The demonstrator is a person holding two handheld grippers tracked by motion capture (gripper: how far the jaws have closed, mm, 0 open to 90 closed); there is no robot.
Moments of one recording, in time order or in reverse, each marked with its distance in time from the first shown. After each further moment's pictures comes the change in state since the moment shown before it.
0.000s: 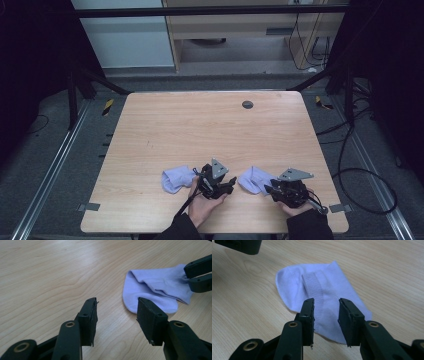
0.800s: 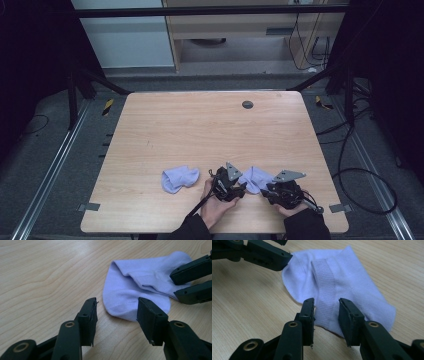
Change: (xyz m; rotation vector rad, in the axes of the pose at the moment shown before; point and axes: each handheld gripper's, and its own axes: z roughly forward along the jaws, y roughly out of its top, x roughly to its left) left arm -0.027 0.001 0.032 0.081 -0.025 0.024; right arm 0.004 -0.003 0.014 0.074 0.048 -0.015
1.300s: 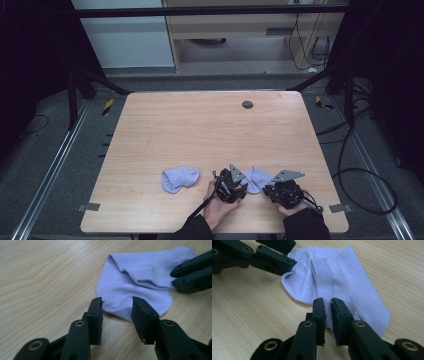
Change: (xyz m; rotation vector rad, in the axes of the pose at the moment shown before) left arm -0.005 -0.002 0.008 0.022 -0.007 0.018; right arm 0.000 0.001 0.000 0.021 -0.015 -0.011
